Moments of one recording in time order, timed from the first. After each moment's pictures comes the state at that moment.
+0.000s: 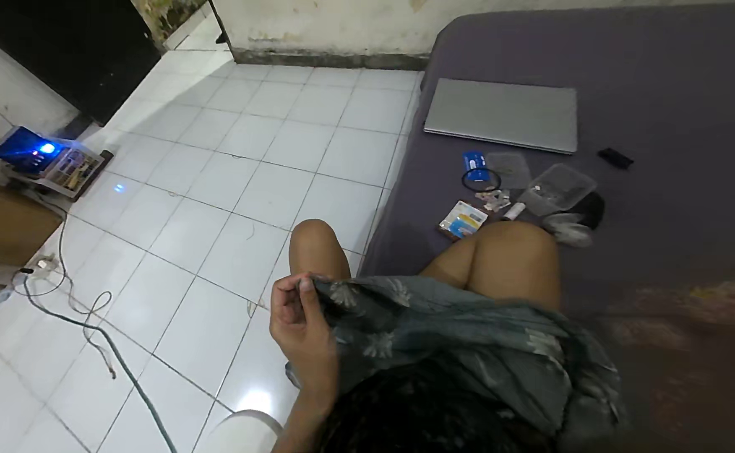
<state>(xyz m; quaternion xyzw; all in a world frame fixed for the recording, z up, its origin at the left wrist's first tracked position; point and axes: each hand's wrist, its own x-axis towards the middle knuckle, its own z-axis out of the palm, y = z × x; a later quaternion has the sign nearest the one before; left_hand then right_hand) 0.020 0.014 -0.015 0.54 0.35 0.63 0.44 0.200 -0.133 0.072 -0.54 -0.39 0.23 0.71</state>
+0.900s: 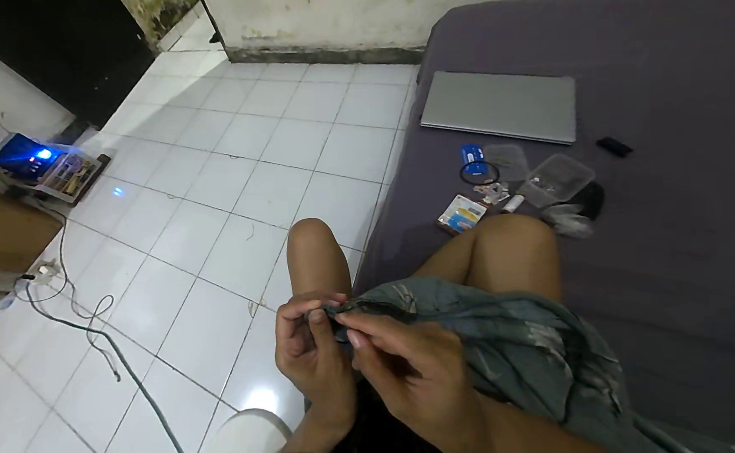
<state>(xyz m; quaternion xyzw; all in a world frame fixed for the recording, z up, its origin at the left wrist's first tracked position) 0.021 -0.005 -0.011 0.55 0.26 0.66 0.43 0.097 -0.058 0.000 -0.49 -0.57 0.10 0.65</state>
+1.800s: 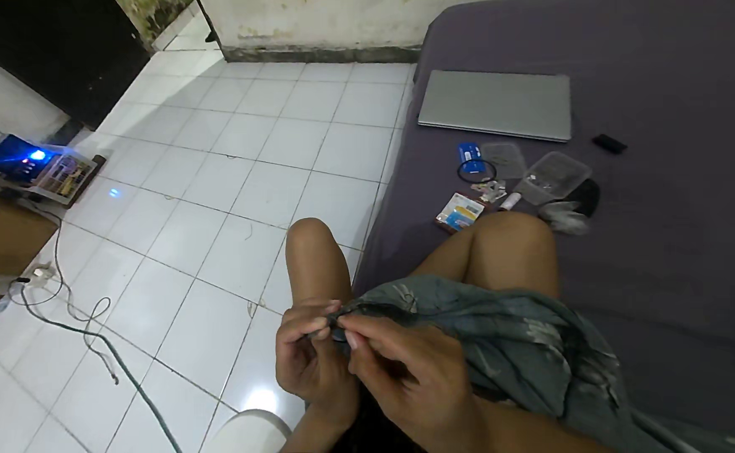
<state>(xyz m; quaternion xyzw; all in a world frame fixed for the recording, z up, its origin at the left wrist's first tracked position) 0.018 0.000 -0.022 0.59 0.21 0.69 0.36 0.089 -0.058 0.006 -0.51 -0.56 0.07 0.64</state>
